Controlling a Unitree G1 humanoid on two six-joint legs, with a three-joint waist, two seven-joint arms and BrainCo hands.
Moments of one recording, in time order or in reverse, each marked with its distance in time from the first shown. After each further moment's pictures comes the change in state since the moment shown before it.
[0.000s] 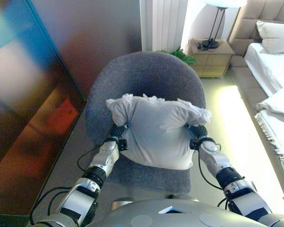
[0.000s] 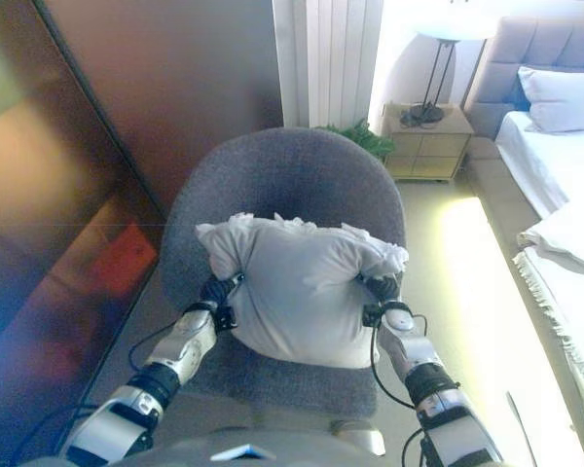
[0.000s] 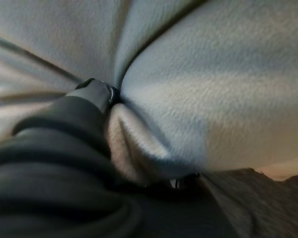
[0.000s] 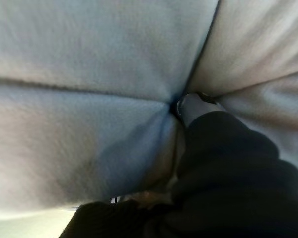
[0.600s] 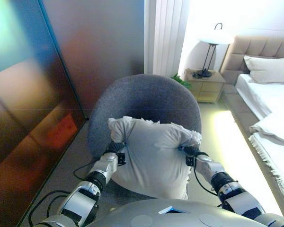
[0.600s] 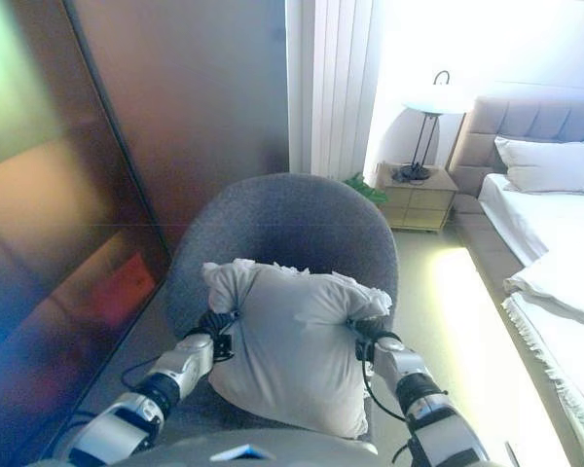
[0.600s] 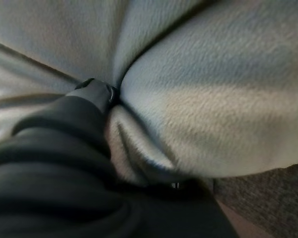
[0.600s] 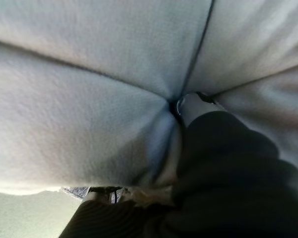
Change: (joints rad) left arm 0.030 -0.006 -0.040 0.113 0.039 0.095 0.062; right arm -0.001 0.048 0.009 0.150 -0.038 0.130 0.072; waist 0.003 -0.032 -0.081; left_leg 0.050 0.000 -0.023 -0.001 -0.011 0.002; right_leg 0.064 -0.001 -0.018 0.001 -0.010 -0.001
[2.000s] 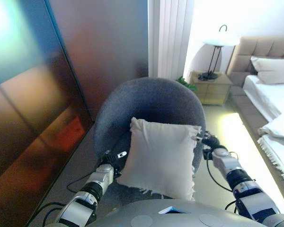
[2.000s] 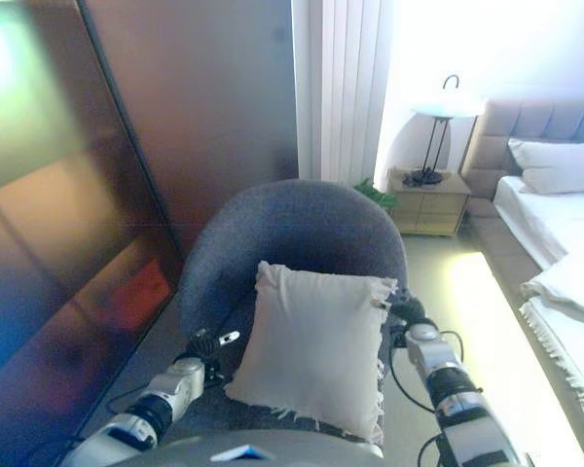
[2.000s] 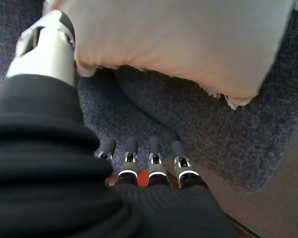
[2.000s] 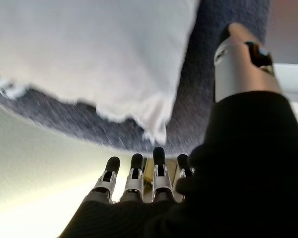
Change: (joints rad) left arm 0.064 0.014 0.049 -0.003 0.038 0.029 0.040; right arm -0.020 -0.193 -0.116 -0.106 -0.176 -0.015 -0.064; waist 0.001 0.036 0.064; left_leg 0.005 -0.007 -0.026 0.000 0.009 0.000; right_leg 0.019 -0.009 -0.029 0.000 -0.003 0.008
